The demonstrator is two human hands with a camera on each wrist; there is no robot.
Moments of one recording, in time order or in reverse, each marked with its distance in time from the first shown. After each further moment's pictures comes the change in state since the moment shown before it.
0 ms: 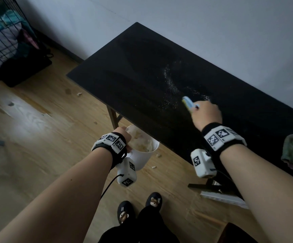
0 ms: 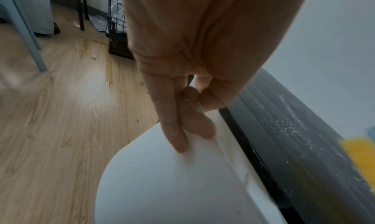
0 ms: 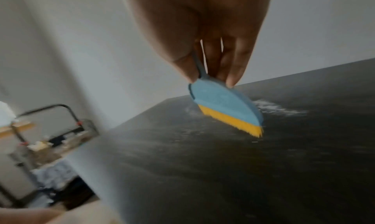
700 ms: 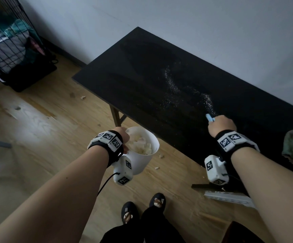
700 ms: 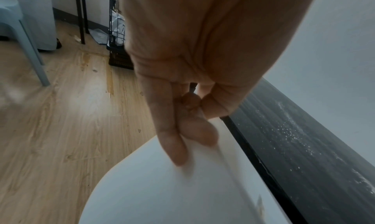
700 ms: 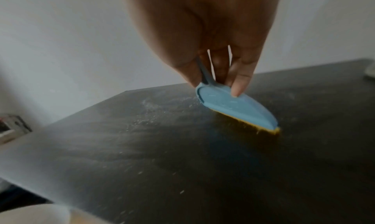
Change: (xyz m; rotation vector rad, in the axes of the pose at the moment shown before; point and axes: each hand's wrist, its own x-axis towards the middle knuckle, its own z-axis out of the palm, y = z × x) left_hand -0.032 -0.009 -0.009 0.056 0.020 0.019; right_hand -0.018 0.049 0.007 -0.041 -0.130 0.320
